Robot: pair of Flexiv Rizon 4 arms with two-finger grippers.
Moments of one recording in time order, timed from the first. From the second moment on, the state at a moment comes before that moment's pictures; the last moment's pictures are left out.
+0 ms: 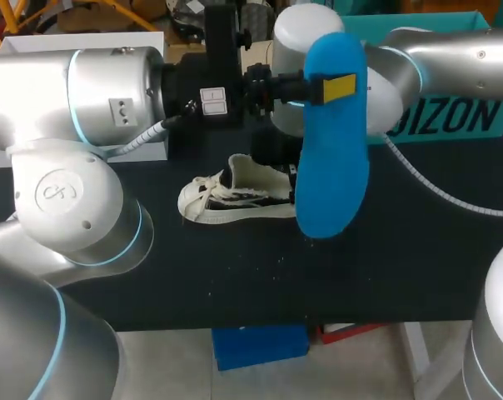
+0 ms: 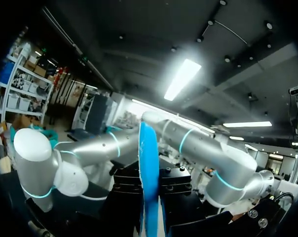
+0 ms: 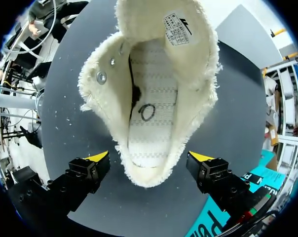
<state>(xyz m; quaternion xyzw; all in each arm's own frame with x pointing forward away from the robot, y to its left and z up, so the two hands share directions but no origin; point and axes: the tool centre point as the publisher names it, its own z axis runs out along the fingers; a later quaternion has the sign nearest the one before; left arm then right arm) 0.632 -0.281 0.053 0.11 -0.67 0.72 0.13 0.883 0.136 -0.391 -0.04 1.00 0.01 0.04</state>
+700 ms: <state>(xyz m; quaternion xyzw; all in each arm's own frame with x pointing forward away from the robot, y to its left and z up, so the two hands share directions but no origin) 0.632 -0.281 0.053 0.11 -0.67 0.72 0.13 0.888 0.145 -0.384 -0.06 1.00 0.07 0.02</state>
